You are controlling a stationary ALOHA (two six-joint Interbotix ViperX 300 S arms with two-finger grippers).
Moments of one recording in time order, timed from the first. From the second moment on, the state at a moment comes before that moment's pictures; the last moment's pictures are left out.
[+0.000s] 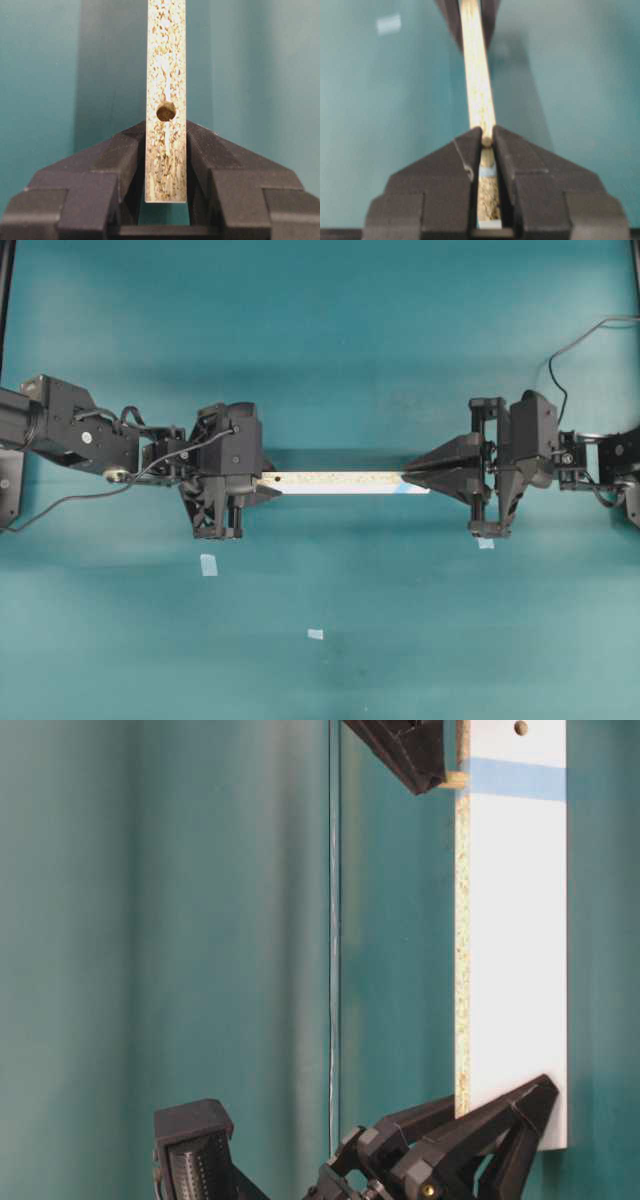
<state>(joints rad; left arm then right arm) 0.00 0.13 0.83 -0.06 -0.19 0.07 0.02 0.05 1.19 0.10 -0.97 0.25</state>
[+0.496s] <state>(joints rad) 0.00 0.13 0.83 -0.06 -0.18 0.07 0.03 0.04 1.18 0.10 -0.88 0.25</state>
